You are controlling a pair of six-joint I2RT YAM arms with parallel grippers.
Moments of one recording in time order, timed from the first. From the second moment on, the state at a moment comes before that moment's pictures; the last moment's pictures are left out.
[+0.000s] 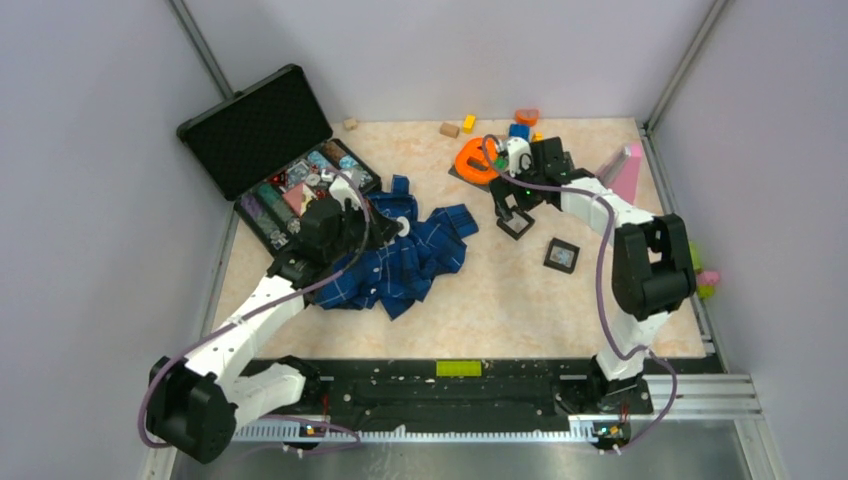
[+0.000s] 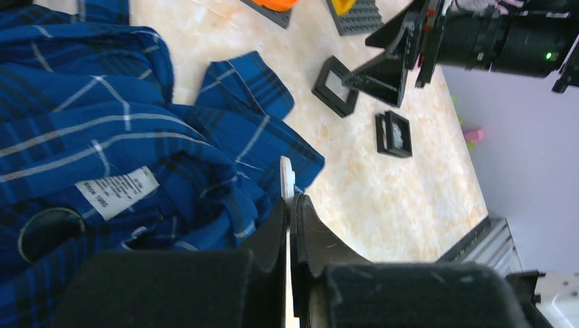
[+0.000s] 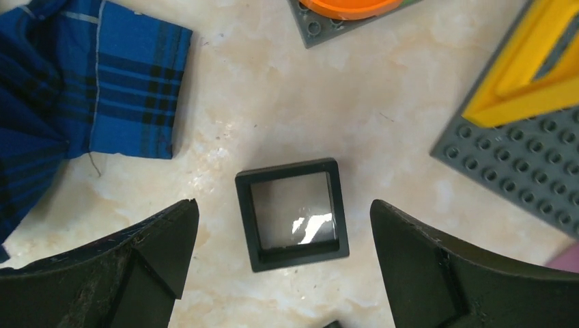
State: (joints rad) left arm -0.44 1.03 0.75 -0.05 0.21 -0.58; right arm 0.28 1.77 1.28 -0.34 -0.19 -0.24
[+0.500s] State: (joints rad) left arm -0.28 1.10 0.75 0.06 0.32 -0.61; right arm 0.17 1.98 1.45 -0.39 -0.44 -0.30
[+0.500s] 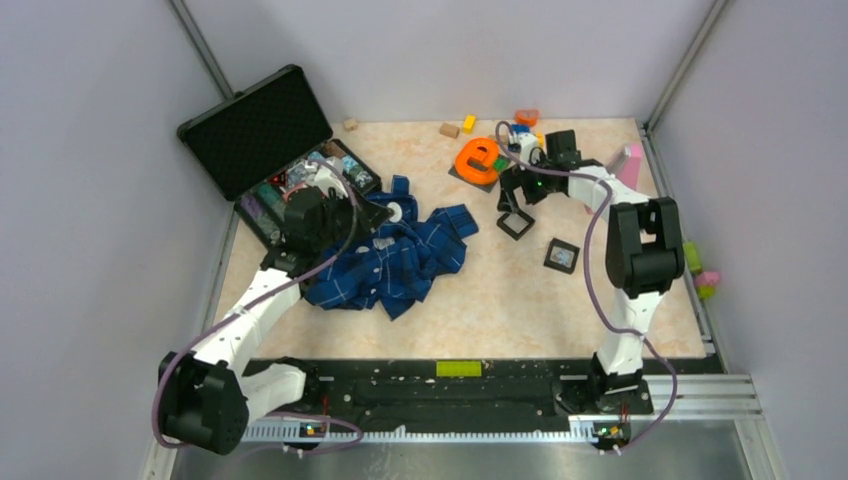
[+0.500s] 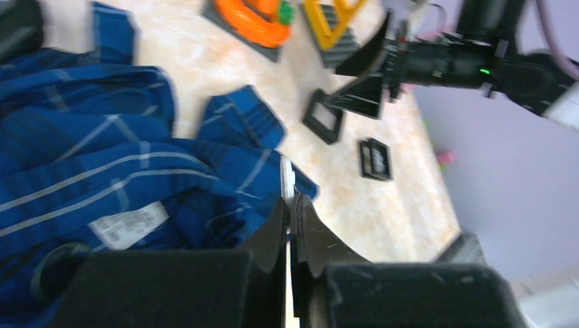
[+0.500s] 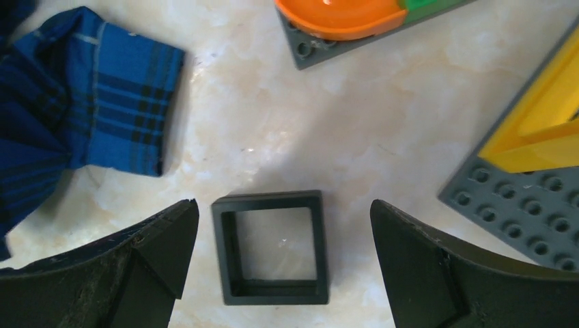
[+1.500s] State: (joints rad) left arm -0.37 1.10 0.67 0.73 0.99 -1.09; right arm 0.52 1.24 0.80 0.66 -0.90 0.77
